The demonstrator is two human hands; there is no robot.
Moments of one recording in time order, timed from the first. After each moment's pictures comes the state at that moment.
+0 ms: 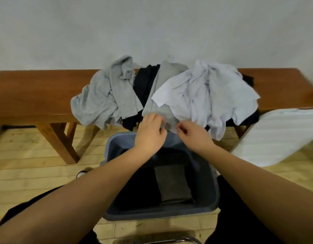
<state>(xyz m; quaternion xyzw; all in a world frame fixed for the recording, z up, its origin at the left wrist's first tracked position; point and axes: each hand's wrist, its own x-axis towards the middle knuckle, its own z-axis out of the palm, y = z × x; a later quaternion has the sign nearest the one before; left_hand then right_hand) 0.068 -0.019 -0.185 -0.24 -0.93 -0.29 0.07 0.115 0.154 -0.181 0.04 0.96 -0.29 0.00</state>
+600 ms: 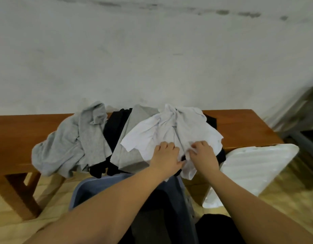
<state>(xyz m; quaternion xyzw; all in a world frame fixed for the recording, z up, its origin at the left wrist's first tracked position) 0.040 0.134 -0.166 -0.37 -0.92 -0.10 -0.02 0.092 0.292 -0.174 0.20 0.96 -0.17 -0.07</state>
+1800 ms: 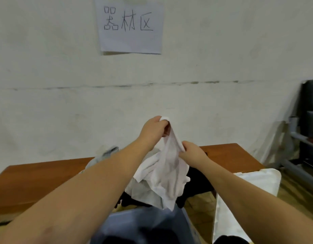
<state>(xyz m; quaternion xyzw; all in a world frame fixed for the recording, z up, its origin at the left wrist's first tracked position) 0.065 0.073 0.103 -0.21 -0.75 -0.63 -0.05 0.126 0.226 0.026 0.14 0.94 -0.31 -0.09</state>
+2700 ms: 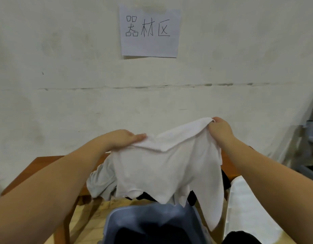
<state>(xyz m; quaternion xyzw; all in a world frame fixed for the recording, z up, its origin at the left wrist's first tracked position) 0.058 -0.090 0.115 -0.19 -0.95 -0.19 -0.13 0.131 0.239 0.097 0.23 0.84 -0.42 -0.25</state>
